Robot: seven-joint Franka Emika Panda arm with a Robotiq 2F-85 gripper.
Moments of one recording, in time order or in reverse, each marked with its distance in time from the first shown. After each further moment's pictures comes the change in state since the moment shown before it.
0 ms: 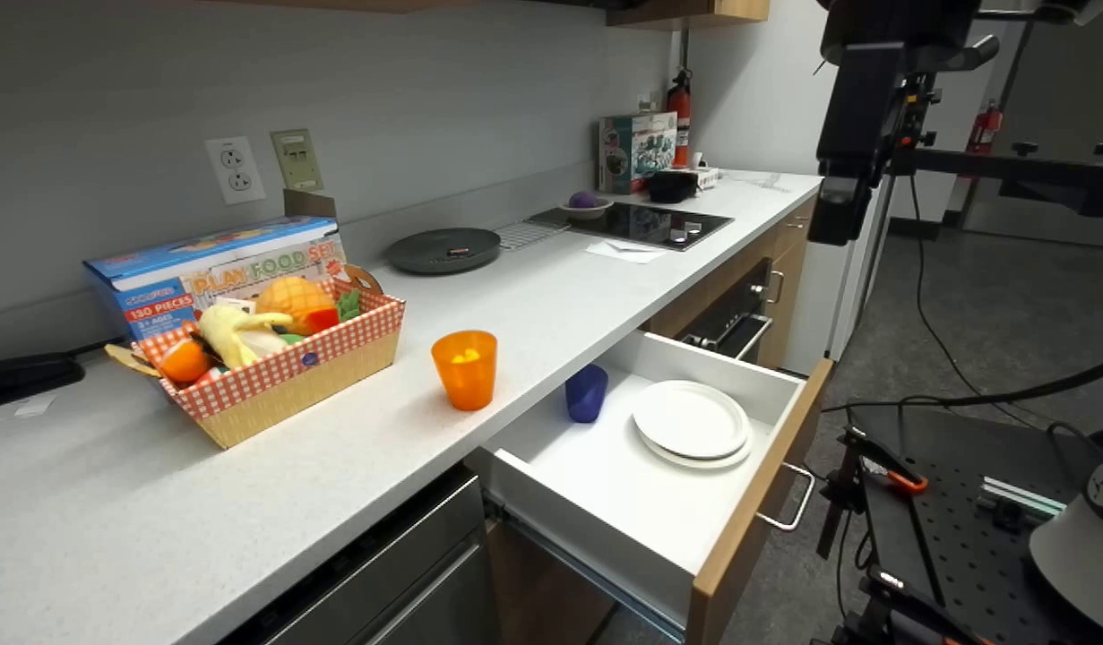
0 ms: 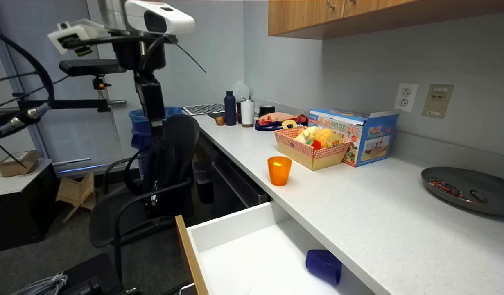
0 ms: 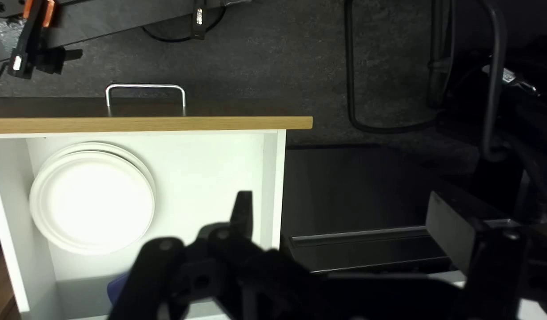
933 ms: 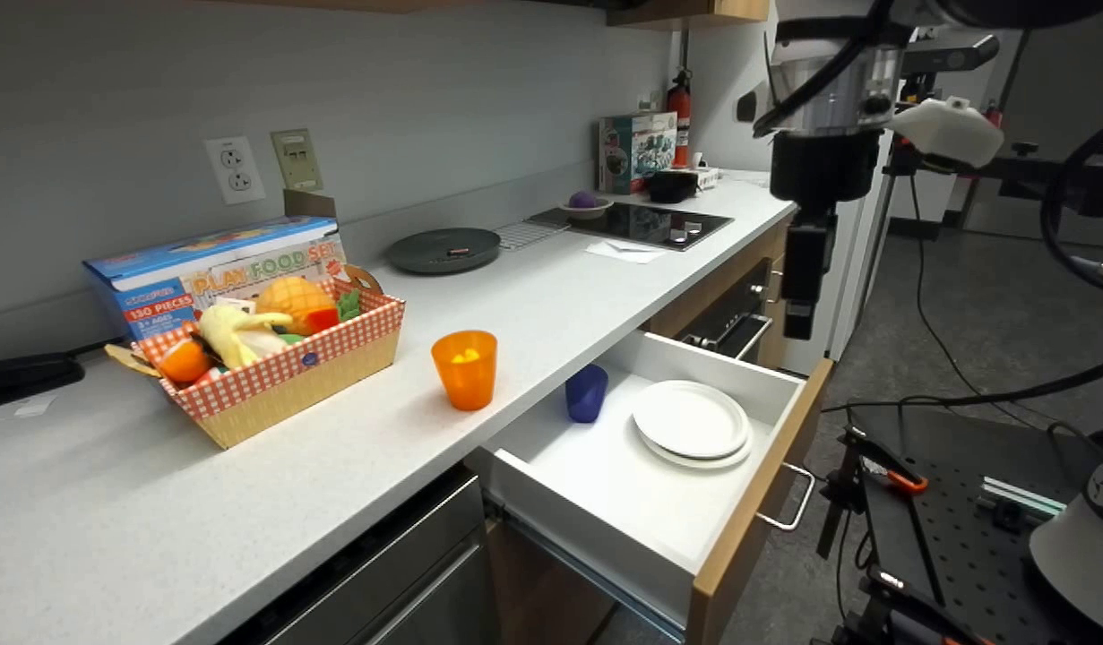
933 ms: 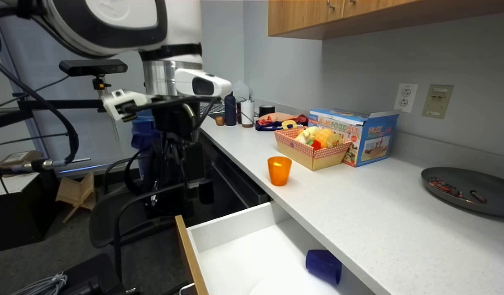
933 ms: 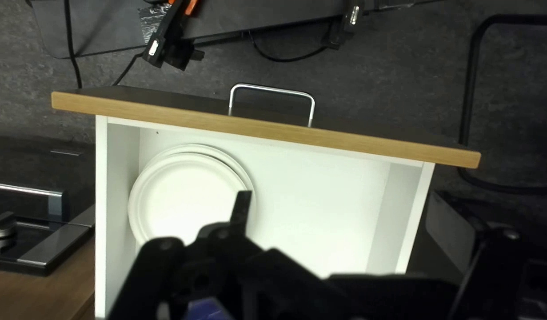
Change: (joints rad) arm -0.095 0.190 -0.028 -0.102 -0.255 0.128 -0.146
